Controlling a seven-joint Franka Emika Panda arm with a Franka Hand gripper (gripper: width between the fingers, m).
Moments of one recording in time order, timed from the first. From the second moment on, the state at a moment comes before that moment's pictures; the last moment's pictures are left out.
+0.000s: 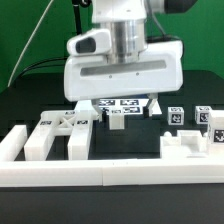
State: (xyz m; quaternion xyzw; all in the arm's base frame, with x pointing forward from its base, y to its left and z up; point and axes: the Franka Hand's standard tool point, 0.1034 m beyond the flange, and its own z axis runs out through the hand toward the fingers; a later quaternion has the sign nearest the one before) arm 0.533 -0.023 0.042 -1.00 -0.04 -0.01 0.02
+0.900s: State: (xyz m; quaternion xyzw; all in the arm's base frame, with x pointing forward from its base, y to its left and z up) arm 0.486 -0.020 0.044 -0.94 -0.04 0.33 0.04
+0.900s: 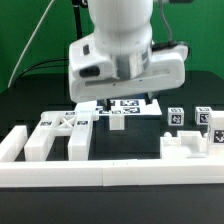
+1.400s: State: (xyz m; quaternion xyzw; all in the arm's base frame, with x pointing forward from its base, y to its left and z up) arm 0.487 -0.030 0.031 -0.91 -0.04 0.41 0.02
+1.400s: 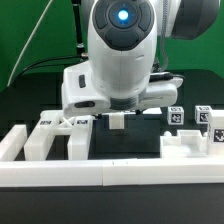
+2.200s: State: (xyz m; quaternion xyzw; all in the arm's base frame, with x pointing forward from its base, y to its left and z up) arm 0.458 -0.028 0.011 -0.89 -0.02 0.45 0.02
